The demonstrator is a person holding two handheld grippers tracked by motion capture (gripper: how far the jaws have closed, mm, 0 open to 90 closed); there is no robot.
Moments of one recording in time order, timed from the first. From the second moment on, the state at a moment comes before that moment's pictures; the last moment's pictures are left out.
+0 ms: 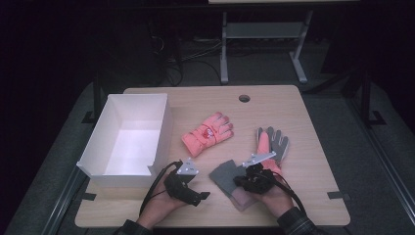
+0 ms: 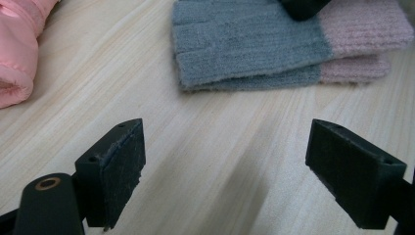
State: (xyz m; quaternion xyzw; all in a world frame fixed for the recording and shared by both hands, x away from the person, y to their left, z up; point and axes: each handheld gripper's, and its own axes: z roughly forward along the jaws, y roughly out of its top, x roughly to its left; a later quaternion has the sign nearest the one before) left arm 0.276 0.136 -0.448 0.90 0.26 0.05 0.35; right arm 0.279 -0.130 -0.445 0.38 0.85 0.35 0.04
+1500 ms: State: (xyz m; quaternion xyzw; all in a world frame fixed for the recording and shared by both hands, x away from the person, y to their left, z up) left arm 0.285 0.095 -0.449 0.90 0.24 0.01 0.37; right arm 0.266 -0.200 -0.444 0.35 0.87 0.34 0.06
